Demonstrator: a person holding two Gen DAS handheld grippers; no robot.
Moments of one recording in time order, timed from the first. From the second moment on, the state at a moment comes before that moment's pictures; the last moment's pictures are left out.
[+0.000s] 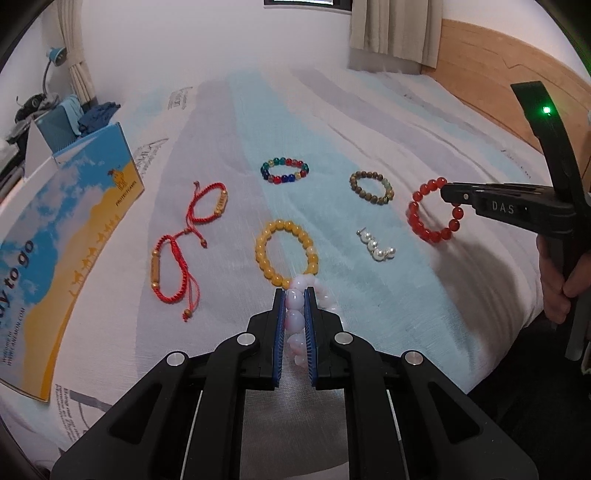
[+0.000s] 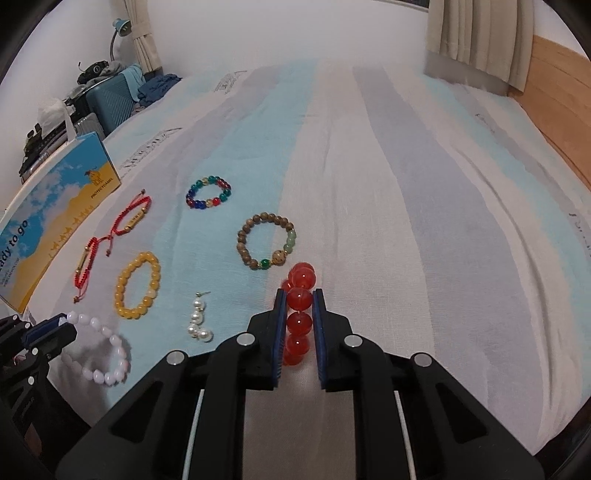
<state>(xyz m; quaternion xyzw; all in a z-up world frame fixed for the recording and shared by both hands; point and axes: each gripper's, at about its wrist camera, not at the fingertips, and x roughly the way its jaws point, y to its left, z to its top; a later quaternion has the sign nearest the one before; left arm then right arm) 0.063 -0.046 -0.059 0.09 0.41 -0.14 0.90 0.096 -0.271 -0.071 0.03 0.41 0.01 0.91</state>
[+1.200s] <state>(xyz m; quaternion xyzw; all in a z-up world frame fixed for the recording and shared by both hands) 0.061 0.005 0.045 0.08 0.37 -0.09 0.92 0.070 -0.208 0.026 0.02 0.36 0.01 0.93</state>
